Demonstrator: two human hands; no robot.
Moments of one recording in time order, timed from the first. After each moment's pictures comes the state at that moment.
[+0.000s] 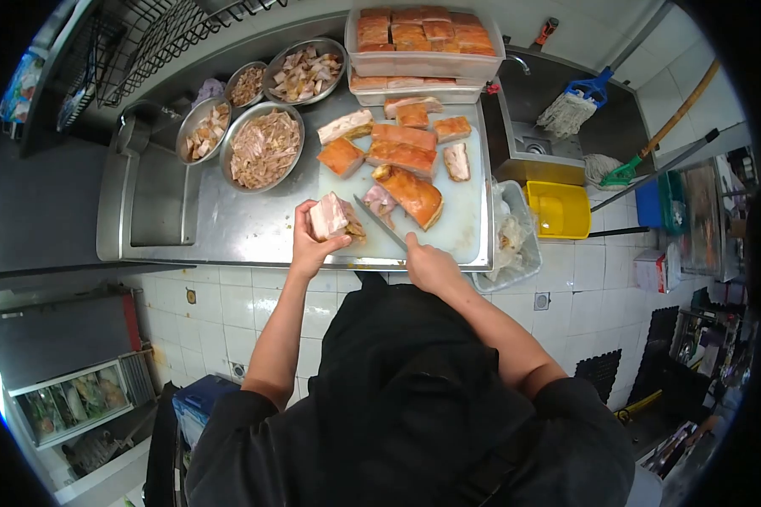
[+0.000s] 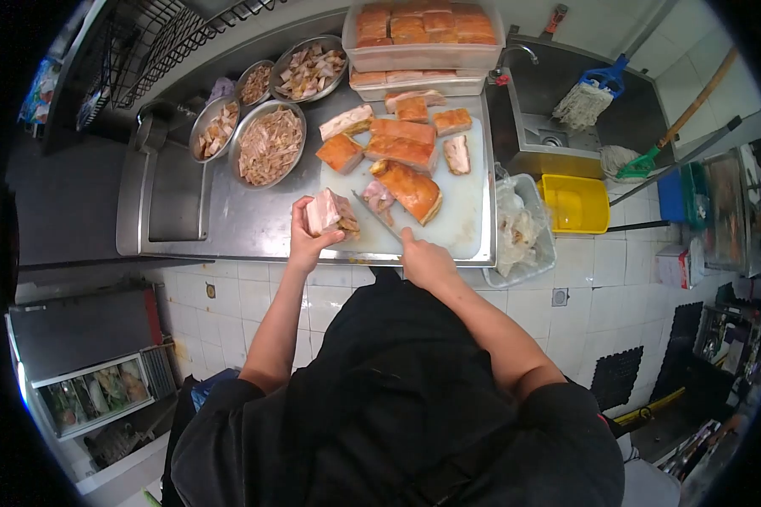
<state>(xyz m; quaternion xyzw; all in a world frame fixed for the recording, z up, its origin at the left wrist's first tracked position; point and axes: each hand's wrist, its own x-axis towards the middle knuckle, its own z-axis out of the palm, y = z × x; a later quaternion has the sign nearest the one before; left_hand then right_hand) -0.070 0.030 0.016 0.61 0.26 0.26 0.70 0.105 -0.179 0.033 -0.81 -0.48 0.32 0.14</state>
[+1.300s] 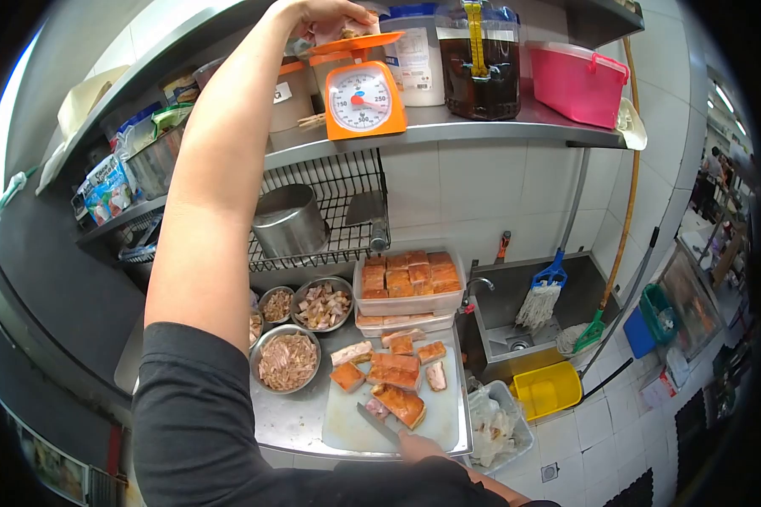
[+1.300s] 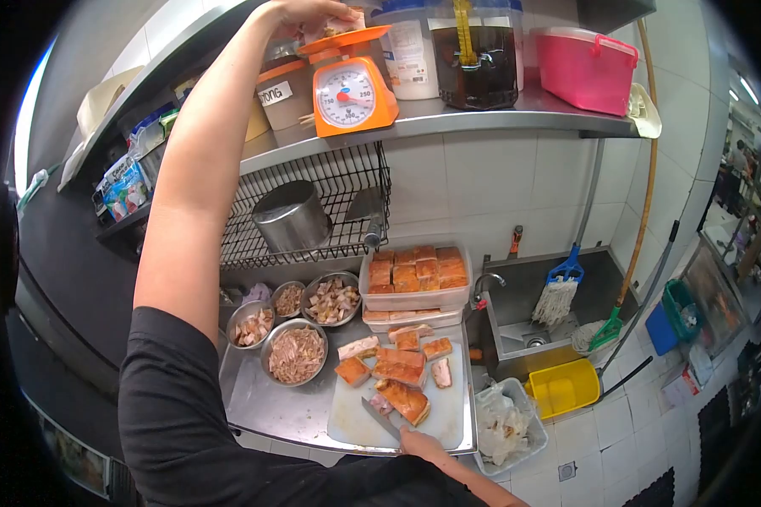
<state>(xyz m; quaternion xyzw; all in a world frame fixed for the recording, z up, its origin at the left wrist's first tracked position) 0.241 0.116 0.734 0.94 0.19 0.24 0.14 0.123 -0.176 0.053 -0.78 -0.46 0.39 0.16</state>
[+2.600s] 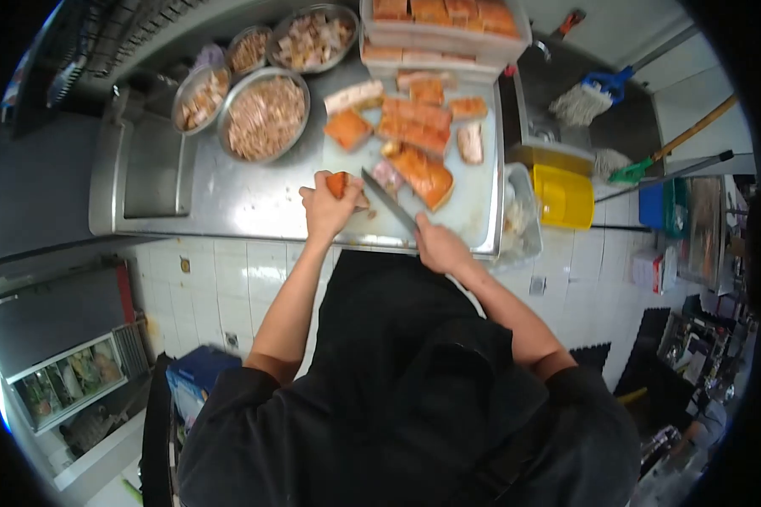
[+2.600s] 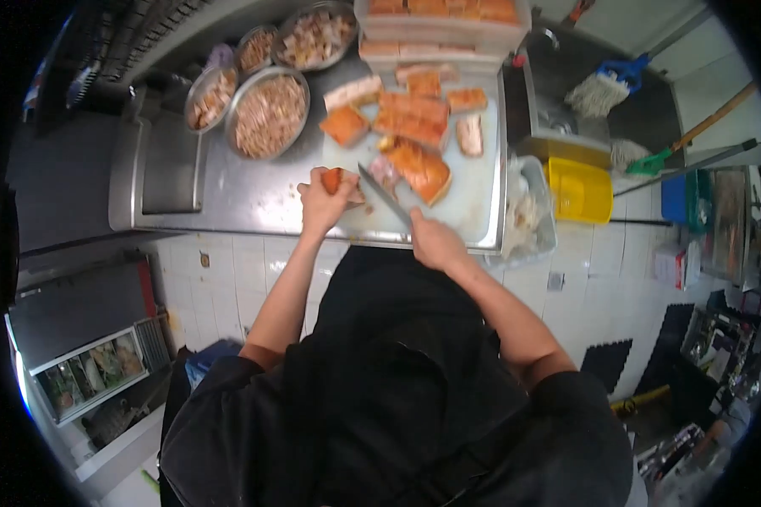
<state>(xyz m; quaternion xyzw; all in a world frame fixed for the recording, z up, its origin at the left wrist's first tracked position) -0.026 0.025 0.031 0.77 0.54 0.08 0.32 0.118 -0.178 0.017 -0.78 -0.49 0.34 0.20</state>
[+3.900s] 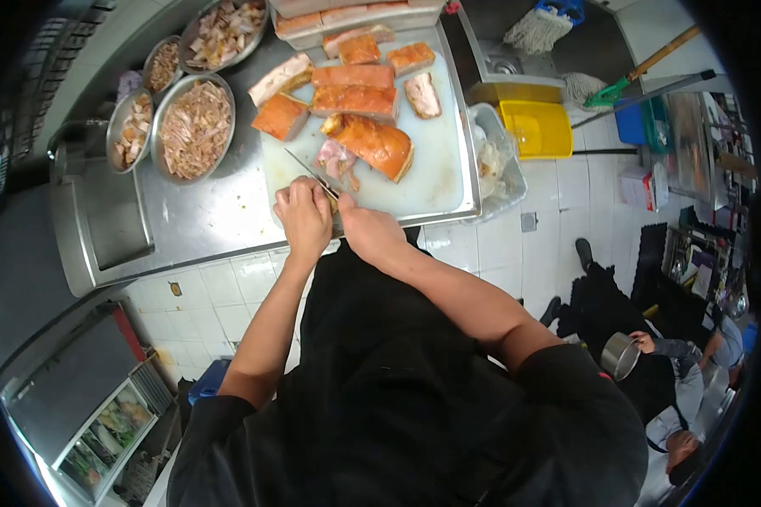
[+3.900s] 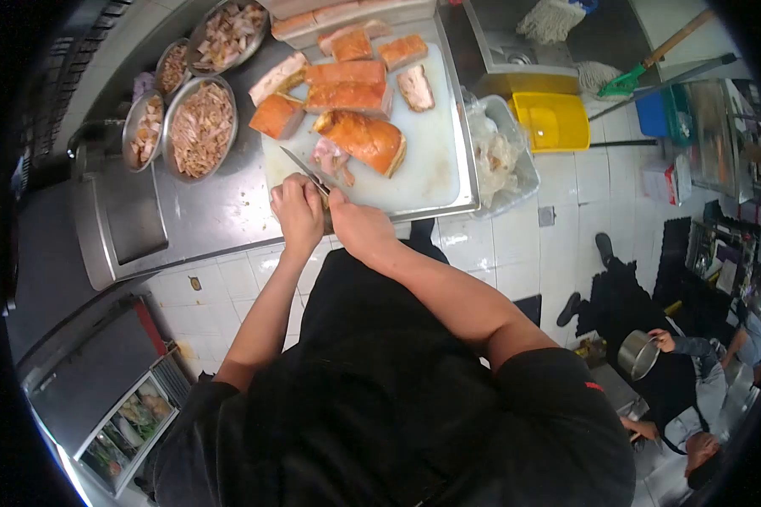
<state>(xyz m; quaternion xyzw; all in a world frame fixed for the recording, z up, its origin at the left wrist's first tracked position) -0.029 -0.014 -0.002 0.91 0.32 0.17 0.20 0.064 -0.132 0.033 -0.81 -0.43 0.35 0.20</state>
